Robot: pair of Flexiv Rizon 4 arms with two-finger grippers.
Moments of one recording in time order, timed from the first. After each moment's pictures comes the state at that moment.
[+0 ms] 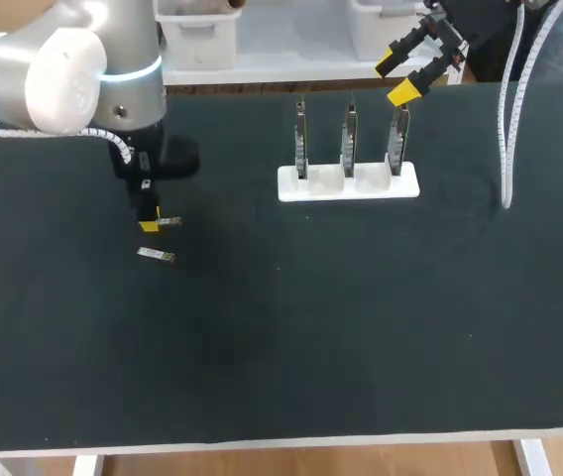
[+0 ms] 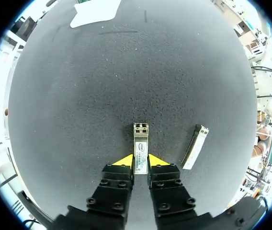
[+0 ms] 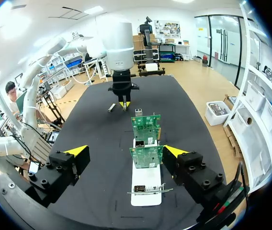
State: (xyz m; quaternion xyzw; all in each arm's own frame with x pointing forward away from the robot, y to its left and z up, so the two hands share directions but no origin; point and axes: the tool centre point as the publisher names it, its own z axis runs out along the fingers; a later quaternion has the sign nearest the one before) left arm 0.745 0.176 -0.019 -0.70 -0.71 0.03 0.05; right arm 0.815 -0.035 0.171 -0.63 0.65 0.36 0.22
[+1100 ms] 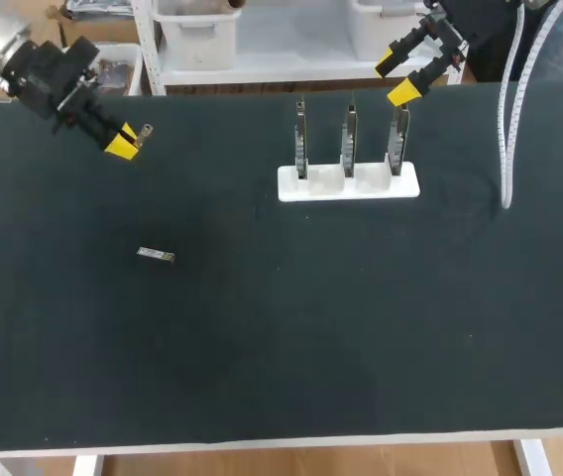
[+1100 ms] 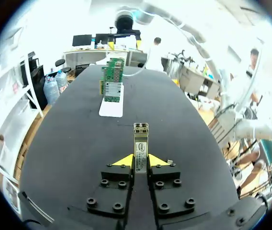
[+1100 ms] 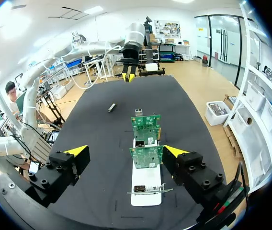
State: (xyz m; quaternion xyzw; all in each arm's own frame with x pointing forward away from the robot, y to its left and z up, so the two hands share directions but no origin) left arm 0.782 0.180 0.095 -0.64 -0.64 0.37 -0.20; right arm 0.815 -0.035 0.171 -0.63 0.65 0.36 0.22
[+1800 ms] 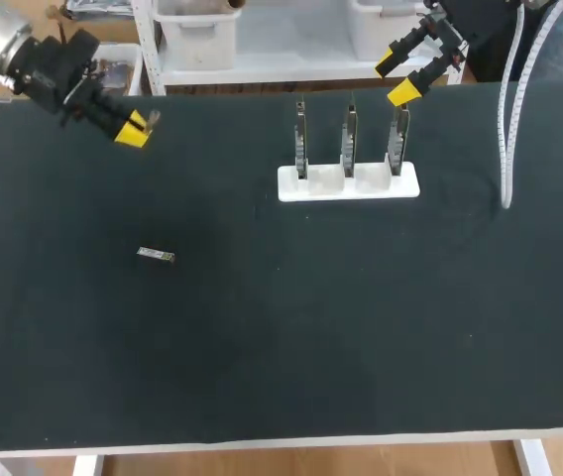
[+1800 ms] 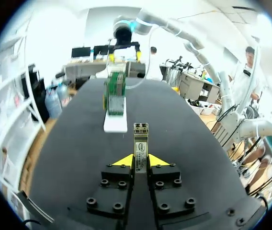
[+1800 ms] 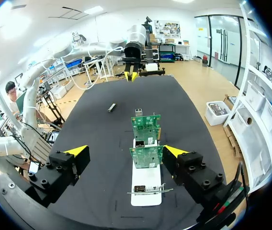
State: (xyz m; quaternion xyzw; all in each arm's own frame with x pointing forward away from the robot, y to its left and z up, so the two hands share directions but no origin) left arm 0.798 0.154 0.117 -0.65 -0.60 0.38 -0.26; right arm 0.815 -0.035 0.171 -0.63 0.65 0.36 0.22
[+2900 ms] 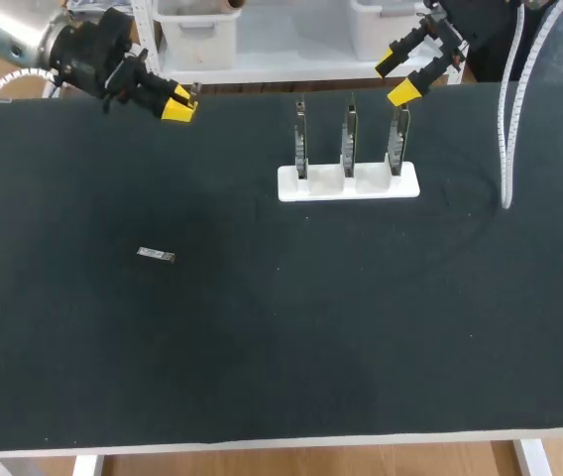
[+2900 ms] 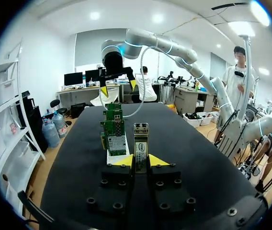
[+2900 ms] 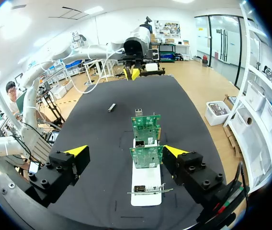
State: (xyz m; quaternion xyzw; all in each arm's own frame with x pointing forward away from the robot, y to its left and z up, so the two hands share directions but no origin) left arm 0.804 0.090 0.147 -0.65 -0.53 0.43 -0.33; right arm 0.815 -0.035 0.171 -0.63 0.65 0.36 0.22
